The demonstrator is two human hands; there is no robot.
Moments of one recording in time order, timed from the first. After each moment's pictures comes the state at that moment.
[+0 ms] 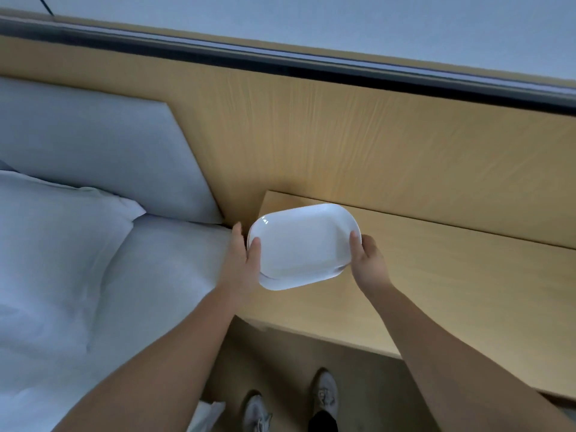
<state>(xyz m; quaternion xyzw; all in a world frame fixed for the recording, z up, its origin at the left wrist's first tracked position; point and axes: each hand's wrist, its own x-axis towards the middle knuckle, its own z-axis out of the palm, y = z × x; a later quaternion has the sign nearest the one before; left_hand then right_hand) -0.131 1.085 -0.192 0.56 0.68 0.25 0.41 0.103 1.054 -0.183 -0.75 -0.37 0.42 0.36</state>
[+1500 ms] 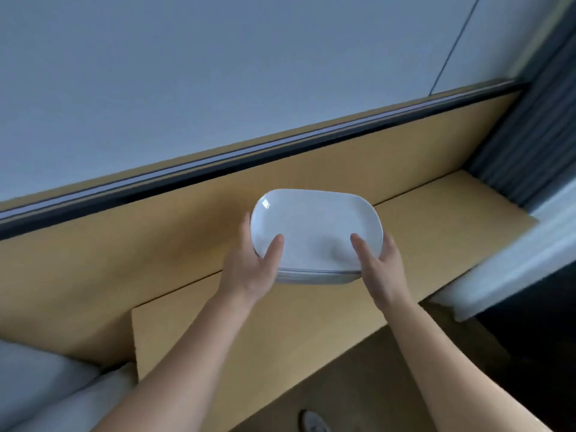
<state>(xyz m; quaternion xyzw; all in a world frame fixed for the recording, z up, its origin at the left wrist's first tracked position) 0.073 1.109 -0.048 0.76 0.36 0.24 0.49 0.215 0.951 -0.044 -0.77 -0.15 0.18 0.60</state>
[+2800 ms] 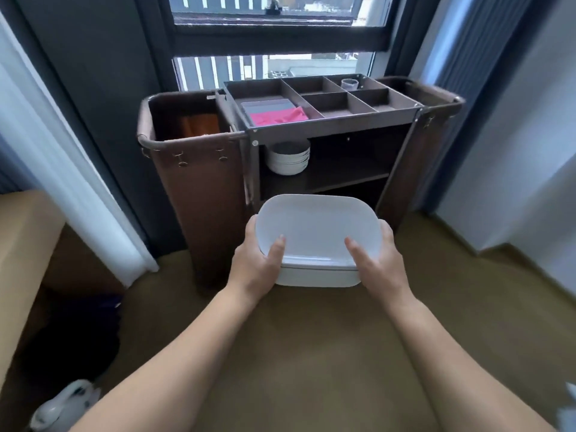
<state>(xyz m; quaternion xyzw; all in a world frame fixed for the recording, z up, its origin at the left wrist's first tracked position) 0.008 0.396 -0.029 0.78 -0.28 -0.12 0.55 -0.142 0.239 -0.015 -0.76 0.34 -0.27 0.48</state>
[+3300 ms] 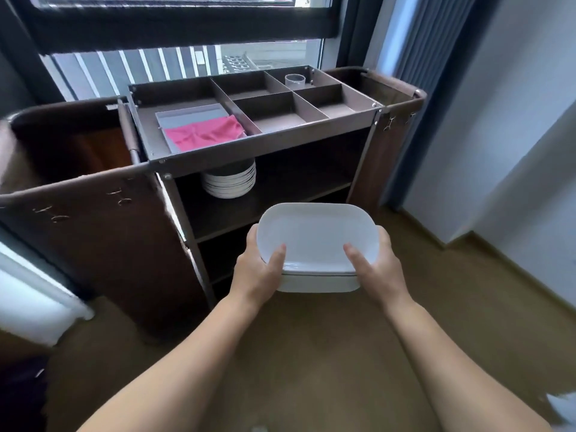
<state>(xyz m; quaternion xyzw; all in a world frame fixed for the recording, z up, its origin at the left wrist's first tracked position) 0.082 0.162 -0.063 0.76 -0.30 -0.21 0.54 -0.085 0.025 -0.049 -0.74 0.42 -0.27 0.45</state>
